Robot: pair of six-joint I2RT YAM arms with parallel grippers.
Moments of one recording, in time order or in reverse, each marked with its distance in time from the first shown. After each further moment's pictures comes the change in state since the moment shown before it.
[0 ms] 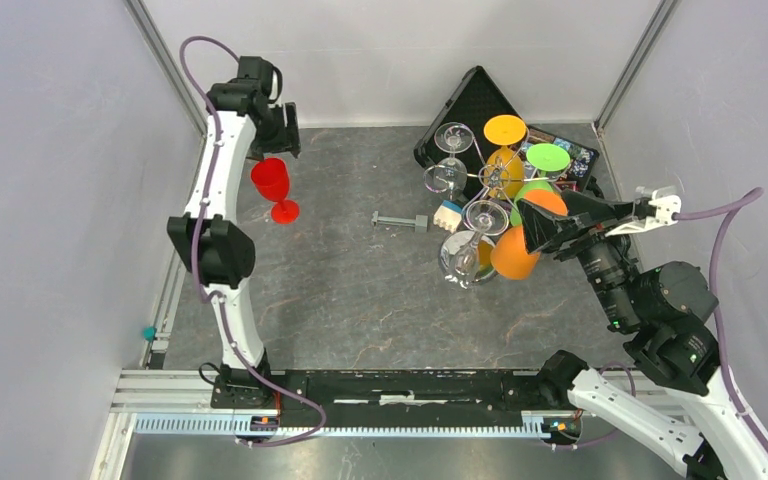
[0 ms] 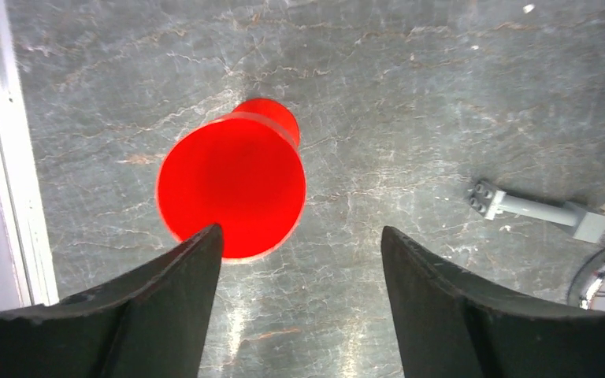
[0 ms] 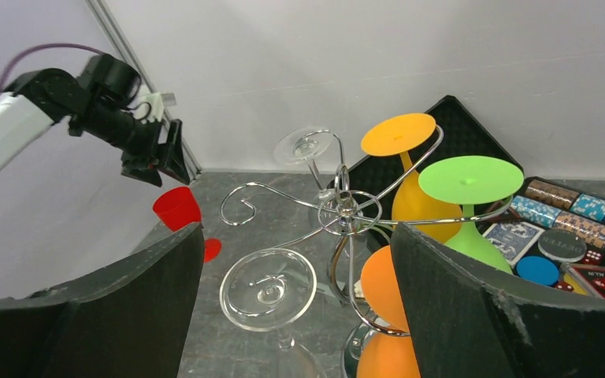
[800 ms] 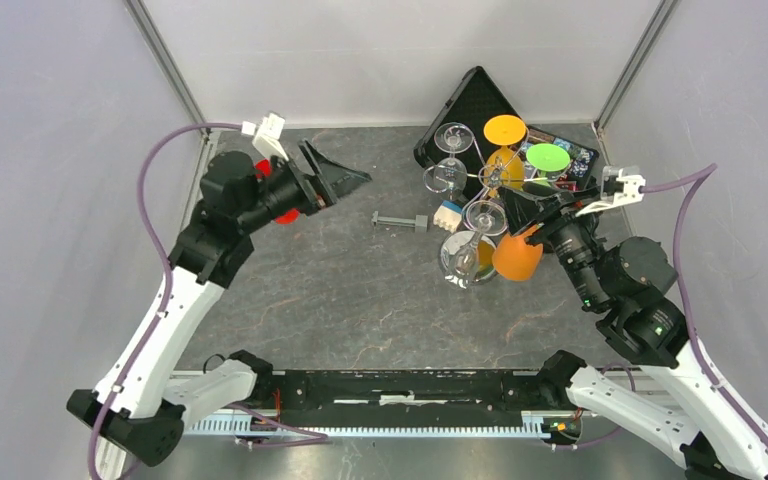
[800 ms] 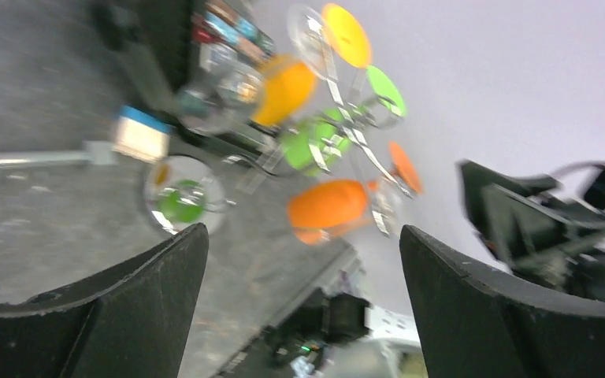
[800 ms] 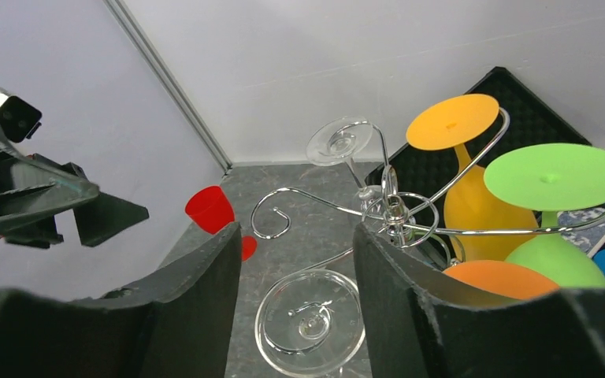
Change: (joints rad) left arm -0.298 -1.059 -1.036 0.887 0.464 -0.607; right arm 0.000 0.120 -0.013 0.095 -0.026 0.129
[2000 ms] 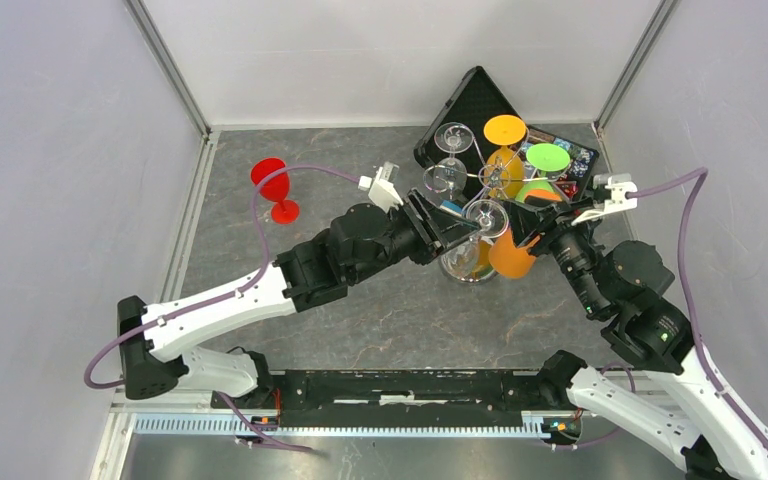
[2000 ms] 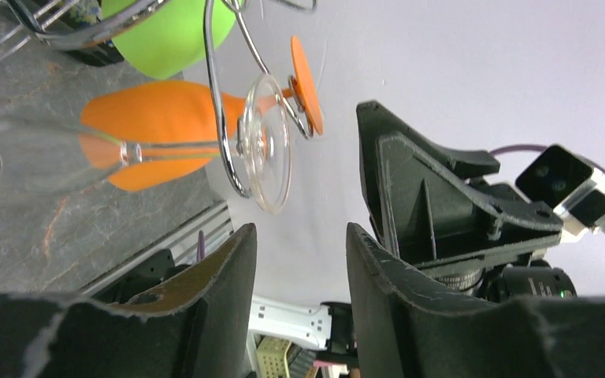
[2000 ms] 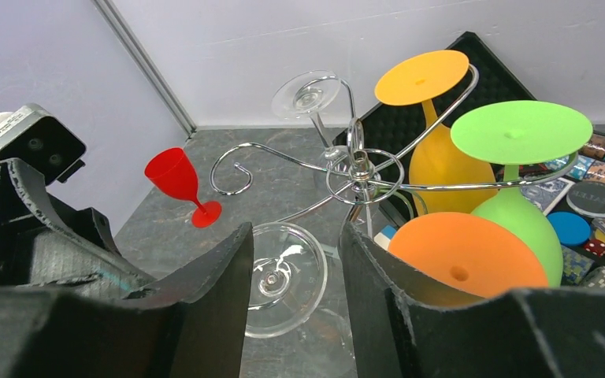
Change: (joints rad) left arm -0.753 0.243 -0.029 0.304 -0.552 -0.496; right arm 0.000 -0.028 -0.020 -0.118 0.022 -0.036
